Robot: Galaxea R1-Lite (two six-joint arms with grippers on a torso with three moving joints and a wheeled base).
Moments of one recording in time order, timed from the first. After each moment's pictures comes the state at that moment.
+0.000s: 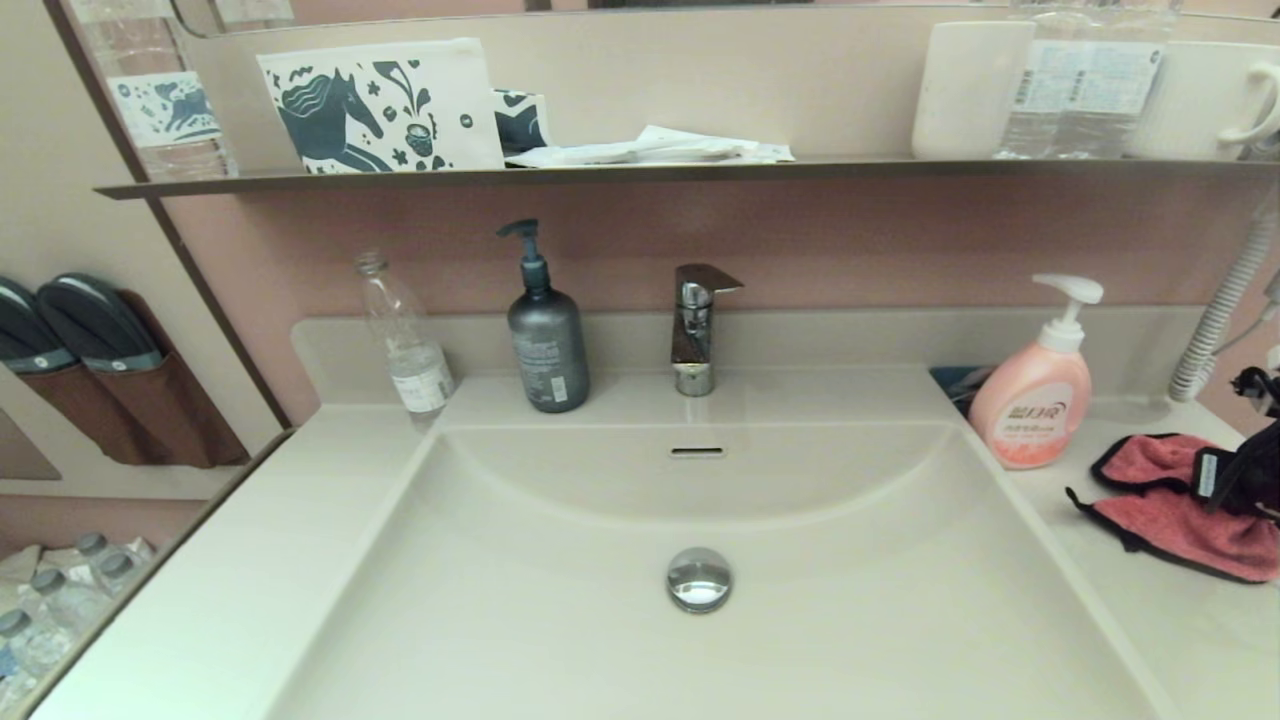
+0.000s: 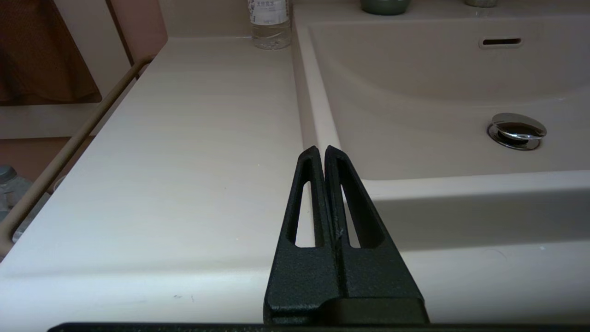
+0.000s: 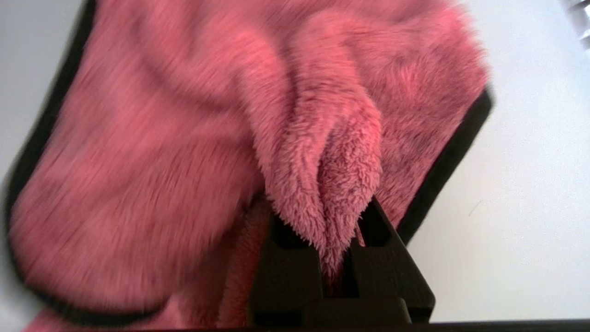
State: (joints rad) left arm 0.00 0.00 0.00 0.00 -0.04 0.03; right arm -0.39 1.93 -1.12 0.06 -0.13 0.12
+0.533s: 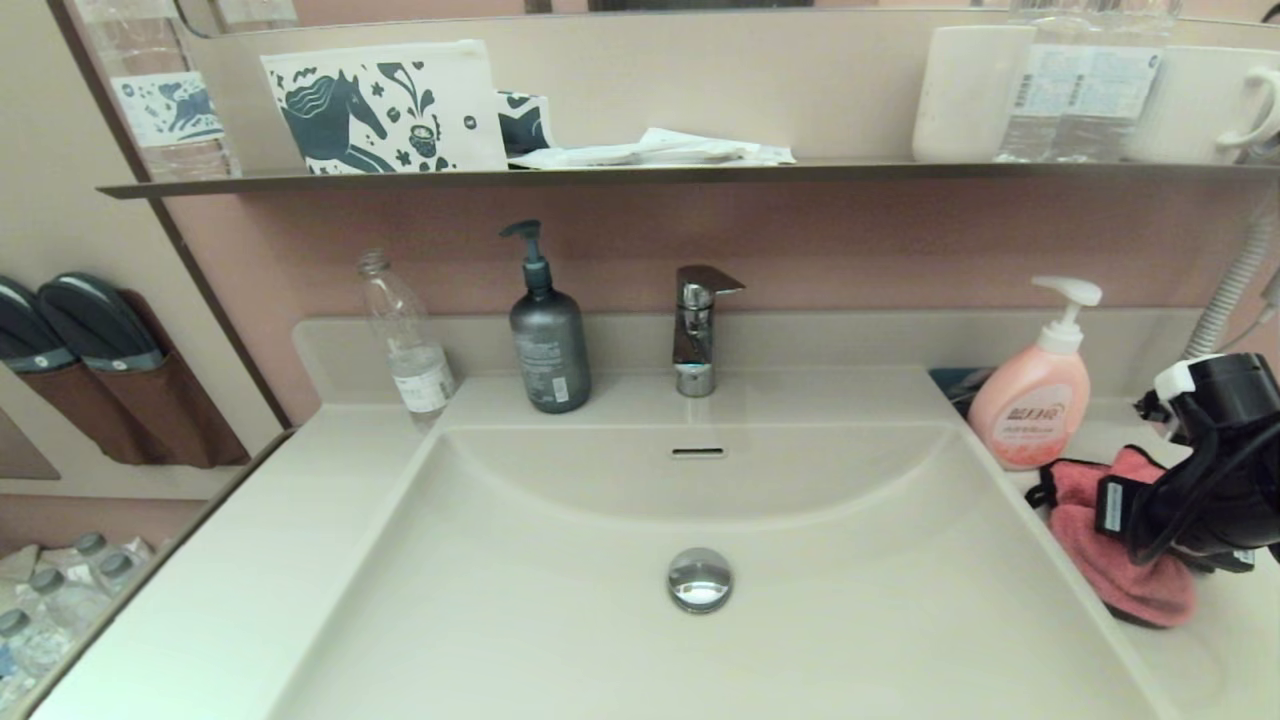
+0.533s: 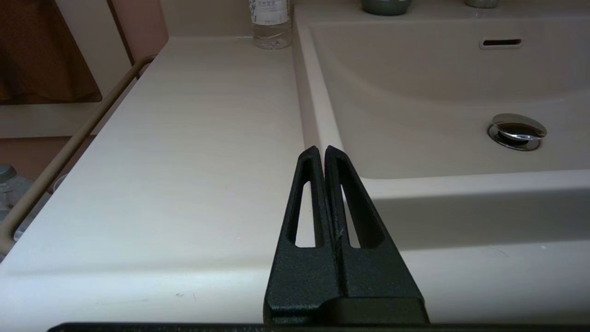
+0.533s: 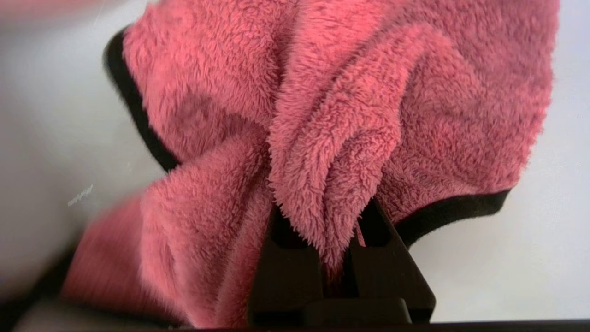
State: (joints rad) left arm 0.00 0.00 0.00 0.00 -0.04 0.03; right arm -0.07 1.78 -0.88 0.14 -0.12 0.34
